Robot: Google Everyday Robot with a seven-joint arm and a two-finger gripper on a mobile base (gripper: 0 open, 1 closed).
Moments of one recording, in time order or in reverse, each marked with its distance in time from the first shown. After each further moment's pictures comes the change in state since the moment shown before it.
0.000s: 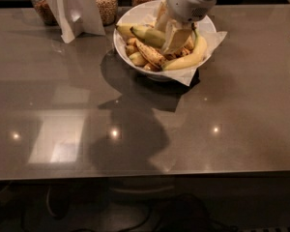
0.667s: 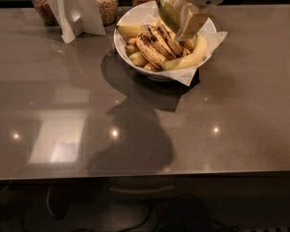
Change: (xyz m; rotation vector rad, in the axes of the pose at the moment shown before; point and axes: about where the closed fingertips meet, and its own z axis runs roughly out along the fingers) arm 0.016 -0.006 -0.043 0.038 0.053 -0.011
